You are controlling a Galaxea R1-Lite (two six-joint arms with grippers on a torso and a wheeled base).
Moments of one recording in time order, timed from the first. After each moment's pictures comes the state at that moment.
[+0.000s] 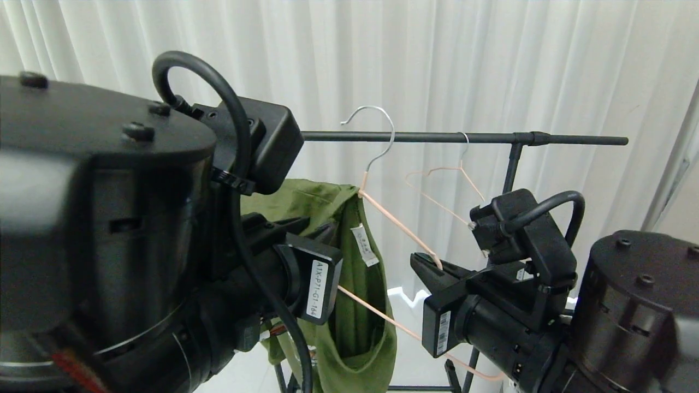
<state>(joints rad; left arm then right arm) -1.07 1.44 -1.04 0.01 0.71 -0.11 1.19 1.59 -0.72 -0.74 -0.56 0.18</state>
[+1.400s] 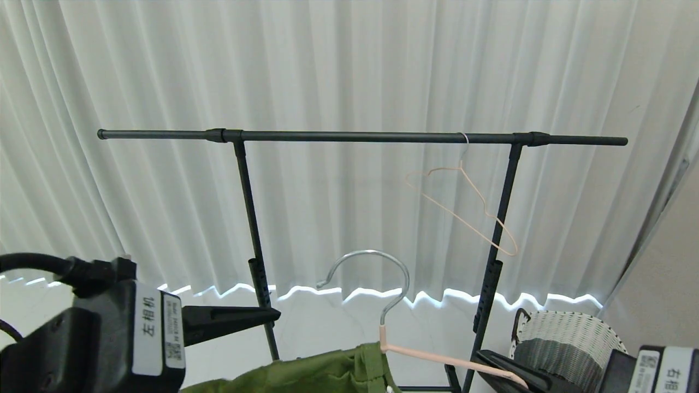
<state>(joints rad) -1.03 1.11 -0.68 0.01 0.04 0.23 1.40 1.32 -0.33 -0.87 -0.55 -0.11</state>
